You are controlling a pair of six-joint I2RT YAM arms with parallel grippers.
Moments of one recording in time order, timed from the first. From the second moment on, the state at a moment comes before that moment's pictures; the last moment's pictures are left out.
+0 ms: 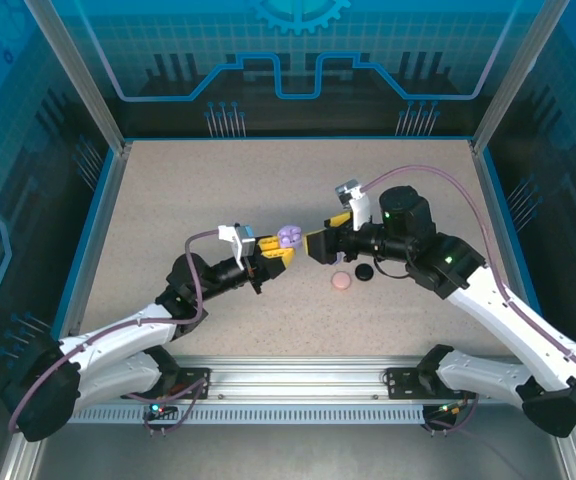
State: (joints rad) left arm -0.69 1.01 0.40 0.81 0.40 -0.32; right arm 0.70 1.05 1.14 -0.52 -0.36 0.36
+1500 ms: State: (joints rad) left arm -0.69 1.09 0.40 0.61 0.31 -0.41; right arm 0.67 0.95 1.09 -0.68 -0.03 0.35
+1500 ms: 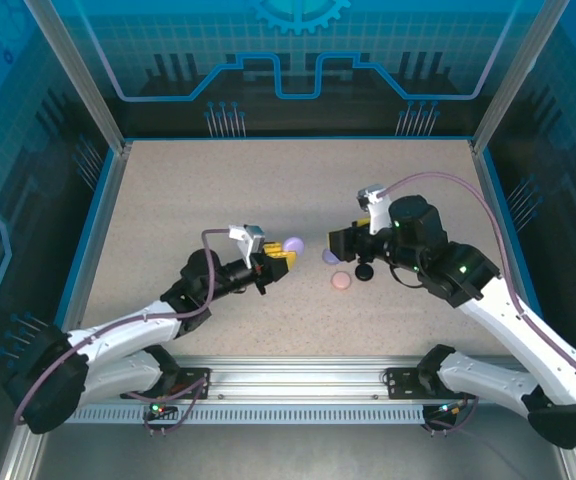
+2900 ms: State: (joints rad) left arm -0.59 1.34 0.60 0.13 0.20 -0.72; right arm 0.25 0.85 0.81 -0.62 0.07 0.30
